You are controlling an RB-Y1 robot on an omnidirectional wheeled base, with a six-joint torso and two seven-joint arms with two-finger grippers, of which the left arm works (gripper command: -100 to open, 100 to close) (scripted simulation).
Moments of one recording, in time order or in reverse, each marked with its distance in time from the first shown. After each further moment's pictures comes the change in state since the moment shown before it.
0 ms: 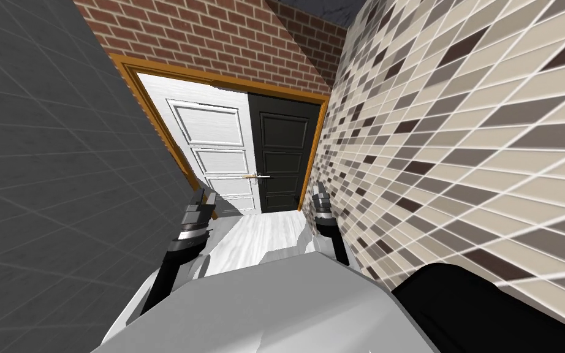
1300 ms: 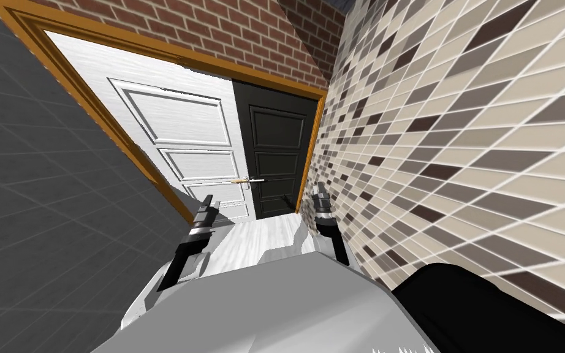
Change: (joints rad) arm -0.116 0.075 0.047 0.298 0.056 0.071 0.074
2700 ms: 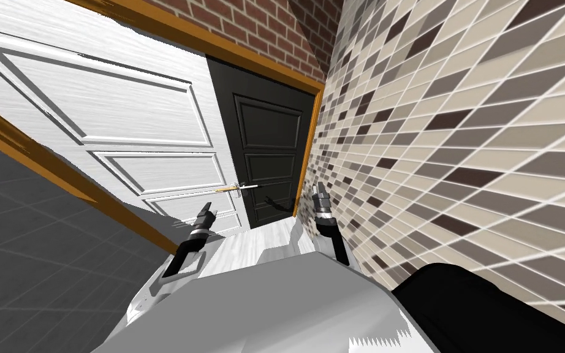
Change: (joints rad) arm -0.133 0.084 0.054 0.346 0.065 0.085 0.086
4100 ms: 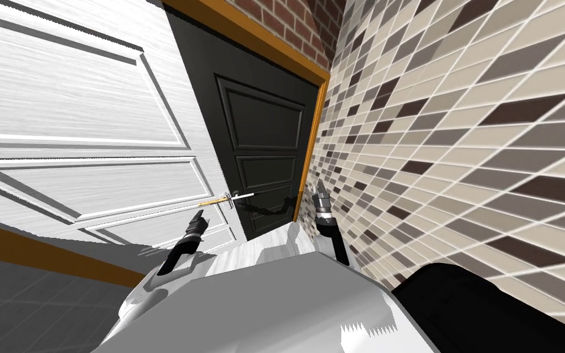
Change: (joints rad) arm -0.104 0.069 0.058 0.291 0.053 0.059 0.064
